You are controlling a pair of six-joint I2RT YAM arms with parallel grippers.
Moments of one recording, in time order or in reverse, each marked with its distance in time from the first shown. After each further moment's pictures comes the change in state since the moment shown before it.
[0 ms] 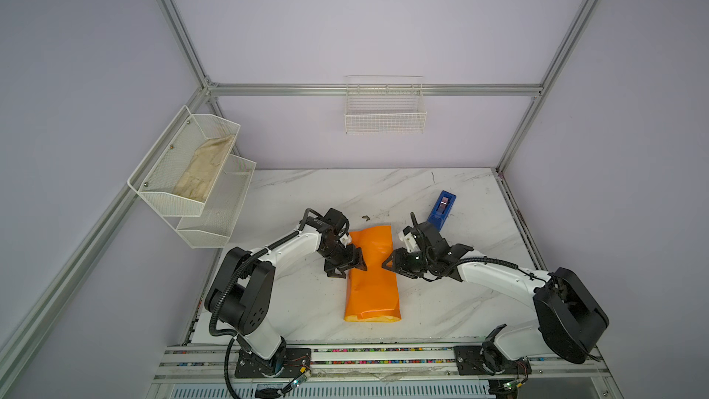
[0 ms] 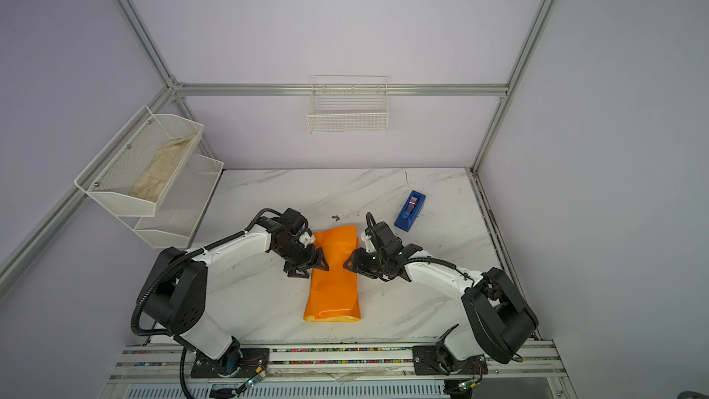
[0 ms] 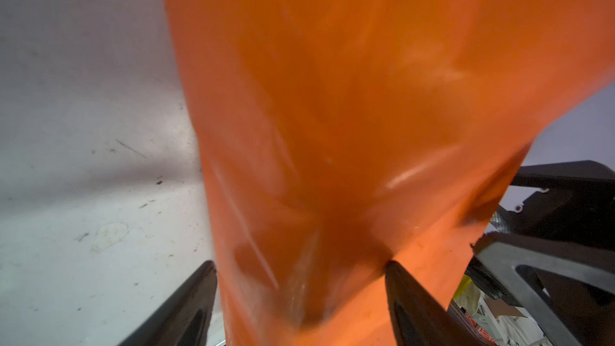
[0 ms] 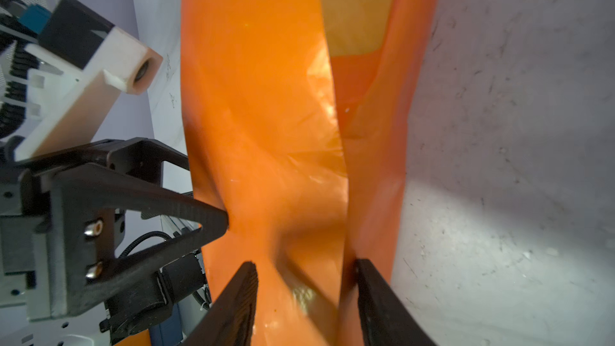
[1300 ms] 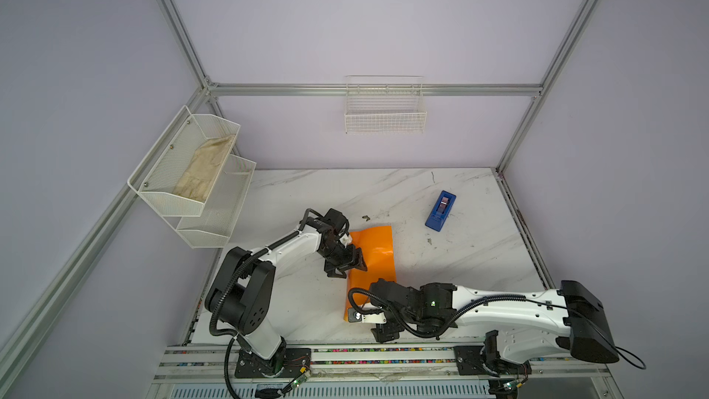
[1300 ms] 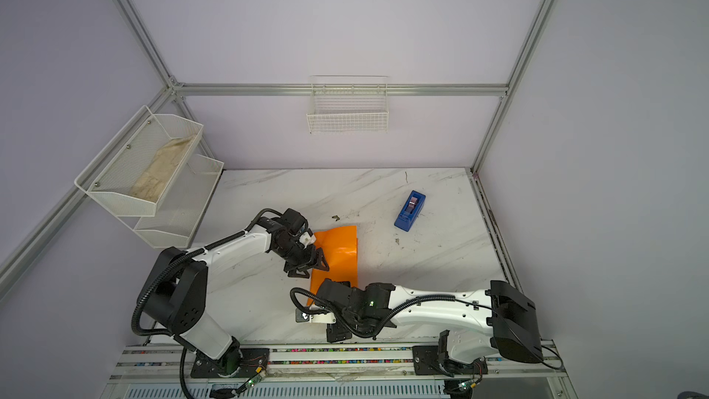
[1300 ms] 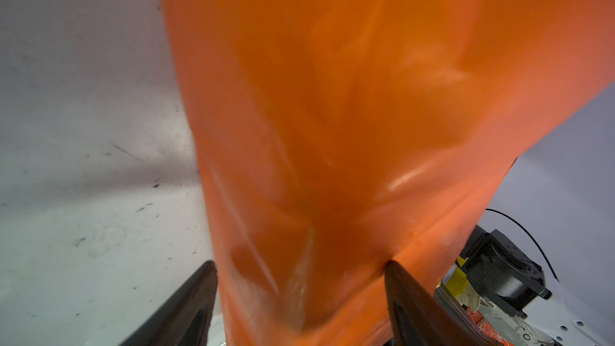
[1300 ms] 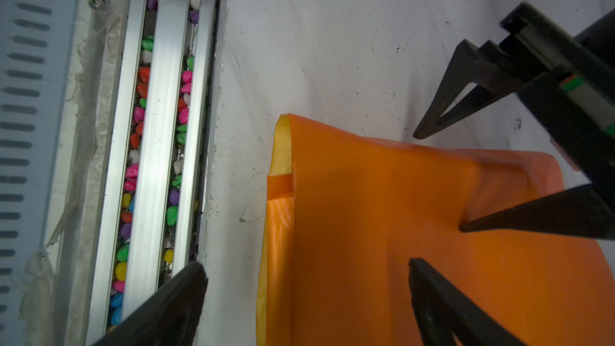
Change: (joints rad) left arm 0.001 0.003 -0.002 0.001 0.006 0.009; right arm 0.672 -0.064 0.138 -0.267 0.539 -1.301
